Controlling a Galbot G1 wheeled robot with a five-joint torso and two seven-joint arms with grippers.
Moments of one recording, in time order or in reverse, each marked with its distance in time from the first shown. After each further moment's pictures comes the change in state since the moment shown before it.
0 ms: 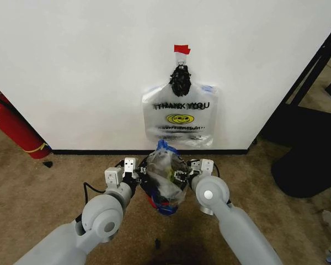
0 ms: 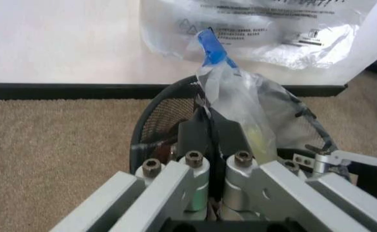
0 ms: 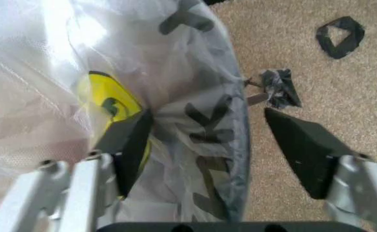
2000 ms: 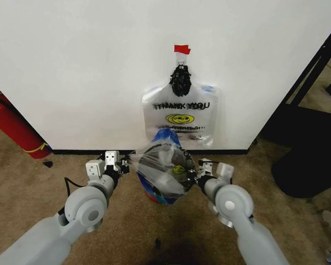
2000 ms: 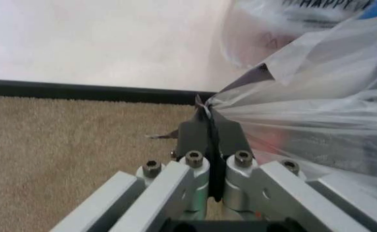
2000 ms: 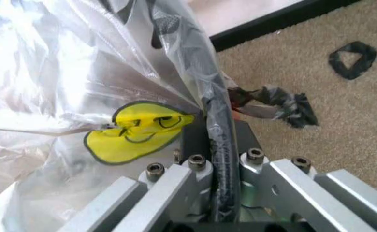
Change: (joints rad) left arm 0.020 0.077 -0.125 0.065 -0.066 -0.017 -0.007; right arm -0.237 -0.022 0.254 0.207 -0.070 0.048 -0.323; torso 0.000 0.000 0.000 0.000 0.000
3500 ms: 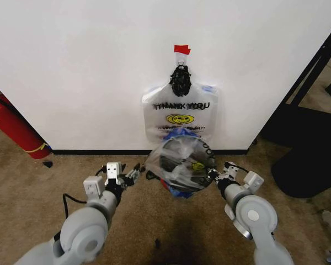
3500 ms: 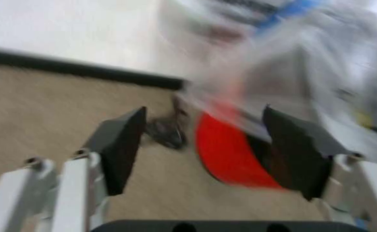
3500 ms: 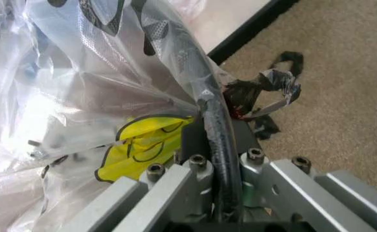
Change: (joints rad) left arm 0.278 -0.046 -0.029 -0.282 0.009 -0.081 -0.014; right arm -0.130 0.155 0.217 0.055 0.049 0.117 0.049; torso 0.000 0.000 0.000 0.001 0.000
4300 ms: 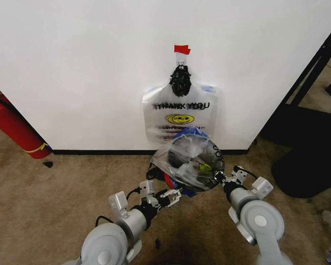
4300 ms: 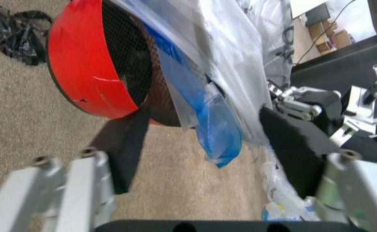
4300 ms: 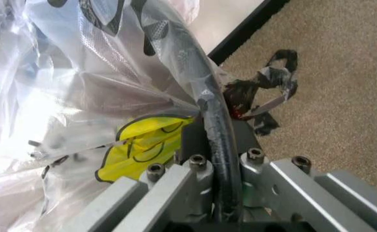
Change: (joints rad) left arm -0.065 -0.141 0.136 0.091 -0.246 -0.017 0.153; right arm -0.041 0.053 0.029 0.055 -0.004 -0.007 0.013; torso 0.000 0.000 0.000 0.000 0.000
